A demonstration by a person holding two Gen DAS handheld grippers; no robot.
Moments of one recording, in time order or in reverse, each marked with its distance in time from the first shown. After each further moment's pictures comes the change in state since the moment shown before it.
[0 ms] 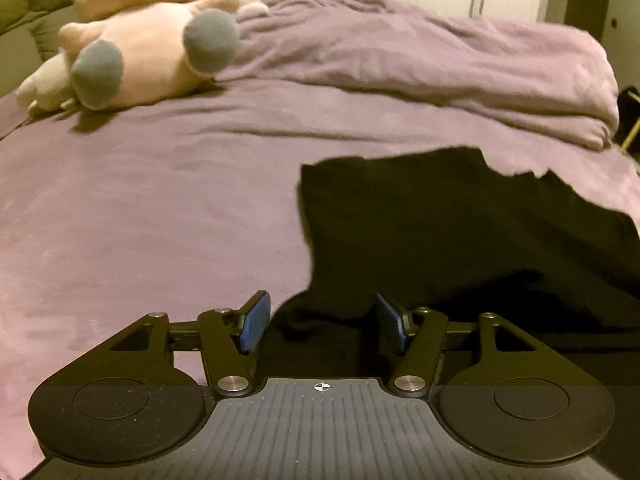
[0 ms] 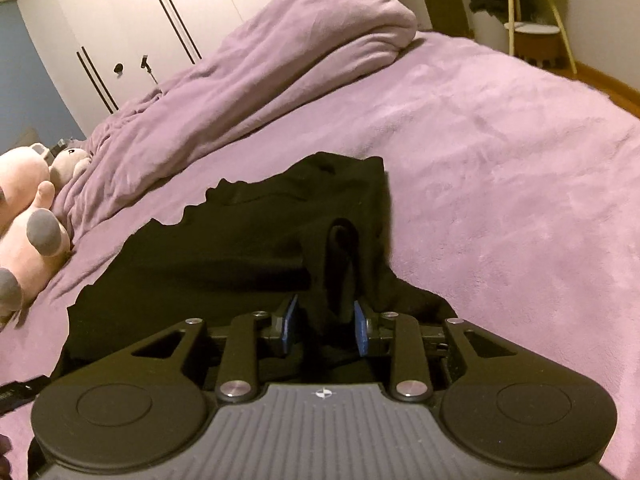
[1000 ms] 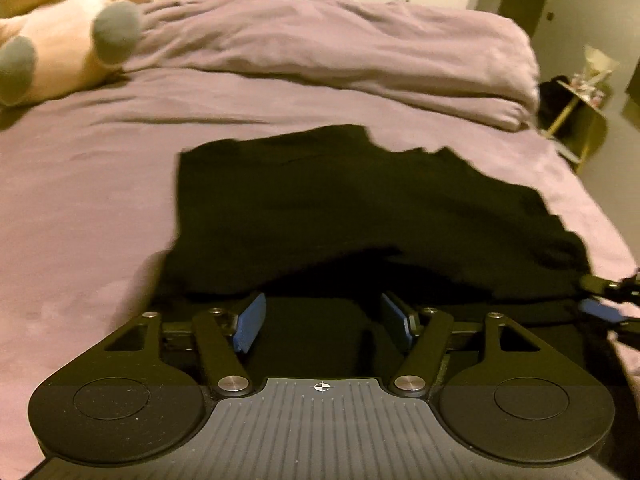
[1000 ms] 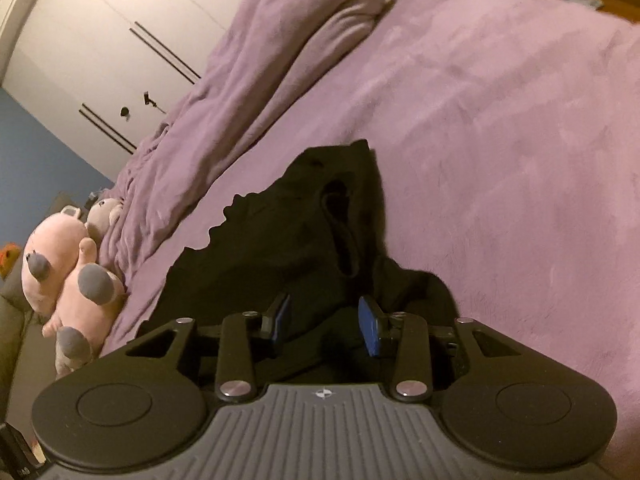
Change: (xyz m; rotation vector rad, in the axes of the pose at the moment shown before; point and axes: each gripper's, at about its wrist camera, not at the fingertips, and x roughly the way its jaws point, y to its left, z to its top) left arm -0.014 -0.048 -0.008 0.037 0.031 -0.255; right arm -0.009 -0.045 0.007 0.269 0.062 0.187
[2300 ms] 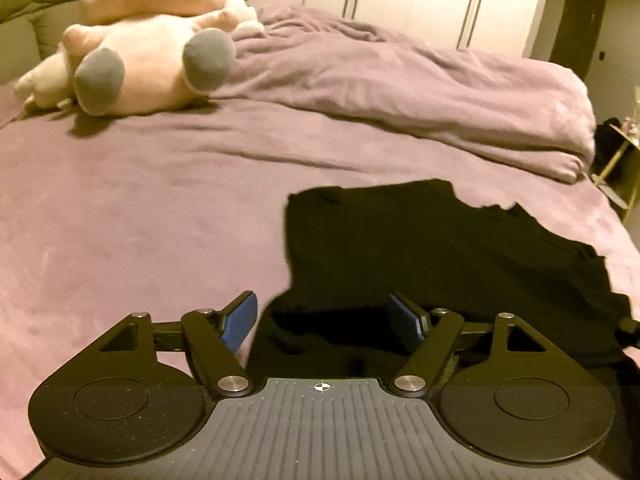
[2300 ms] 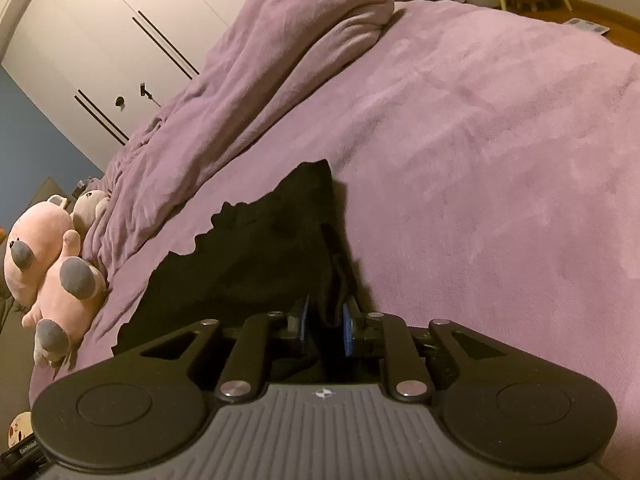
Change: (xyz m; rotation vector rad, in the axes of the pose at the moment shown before) left arm -0.031 0.056 0.013 -0.096 -0.094 0.180; right arm 0.014 0.008 0.019 -0.082 -0.018 -0.056
